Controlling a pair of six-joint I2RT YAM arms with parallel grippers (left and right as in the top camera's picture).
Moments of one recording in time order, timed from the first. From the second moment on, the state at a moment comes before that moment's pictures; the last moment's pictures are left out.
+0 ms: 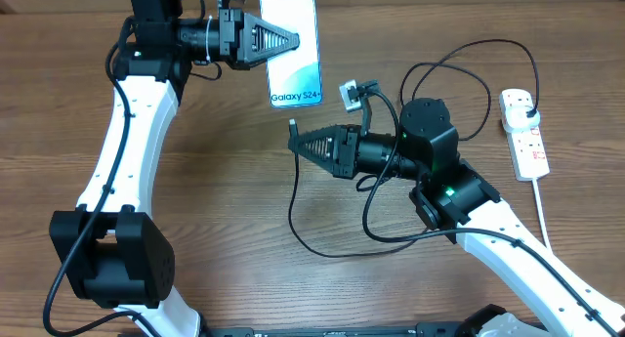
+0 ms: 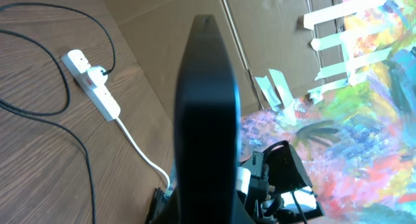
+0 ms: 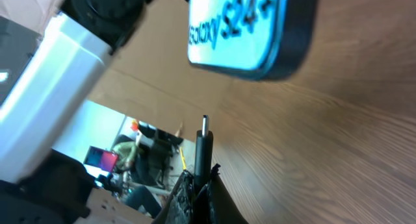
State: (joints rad) left arm -0.05 1.84 1.67 -0.21 1.53 -0.79; right arm 0.54 1.32 0.94 0.19 -0.79 0.89
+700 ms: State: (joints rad) left arm -0.05 1.84 1.67 0.17 1.53 -1.18; right arm 0.50 1.32 0.94 0.36 -0.75 1.05
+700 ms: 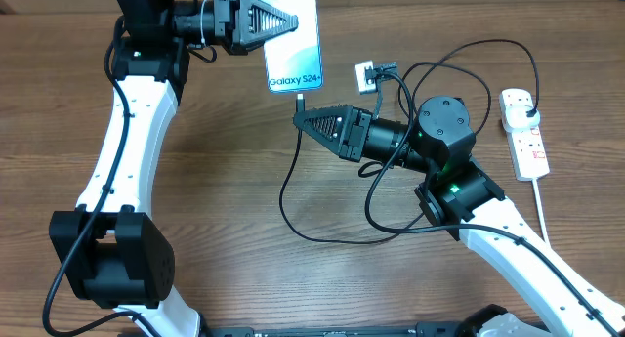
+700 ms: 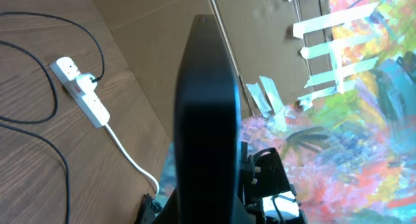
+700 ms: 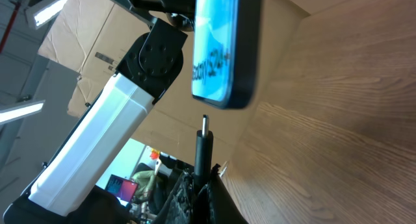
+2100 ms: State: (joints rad) left arm -0.08 1.84 1.67 0.18 1.52 -1.26; right arm 0.50 1.32 0.94 0.38 -0.76 1.06
